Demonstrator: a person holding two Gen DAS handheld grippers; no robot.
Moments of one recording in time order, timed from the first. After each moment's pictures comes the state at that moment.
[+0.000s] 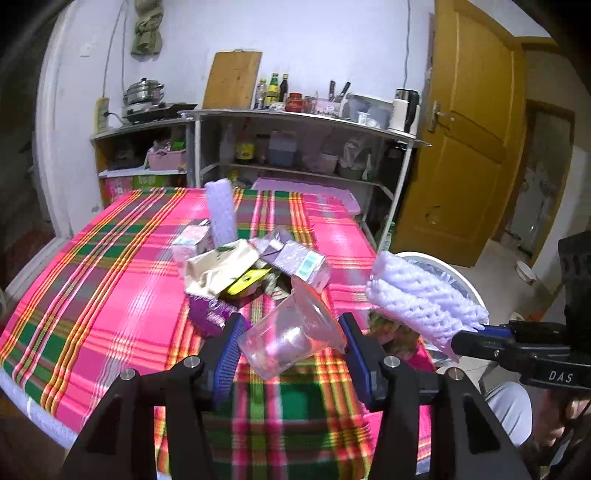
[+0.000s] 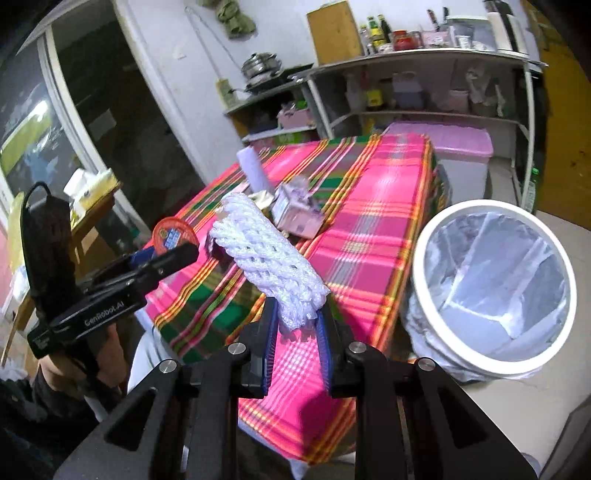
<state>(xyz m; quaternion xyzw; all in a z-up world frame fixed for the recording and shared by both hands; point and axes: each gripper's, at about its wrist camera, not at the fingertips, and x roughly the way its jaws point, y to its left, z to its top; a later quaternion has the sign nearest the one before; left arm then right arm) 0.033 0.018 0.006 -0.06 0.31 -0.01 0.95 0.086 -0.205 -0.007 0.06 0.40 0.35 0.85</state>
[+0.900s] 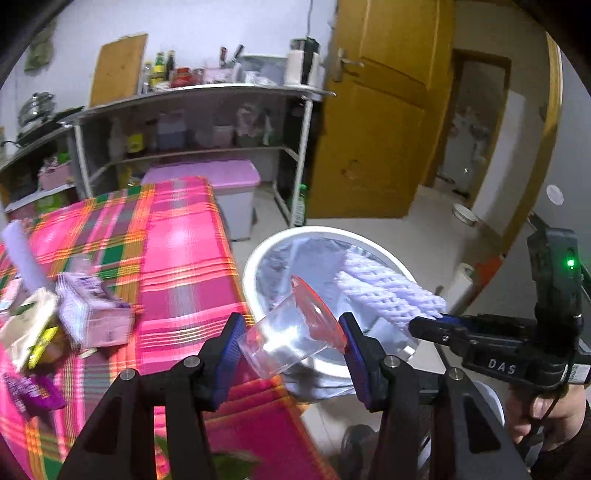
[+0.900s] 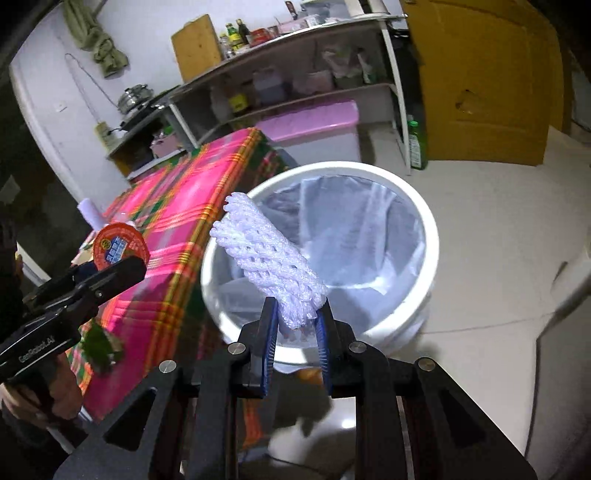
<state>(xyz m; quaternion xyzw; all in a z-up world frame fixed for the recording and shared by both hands) 0.131 -0.134 -0.023 0.00 0.36 -0.18 0.91 0.138 -0.339 -0.062 0.11 0.44 0.15 0.88</state>
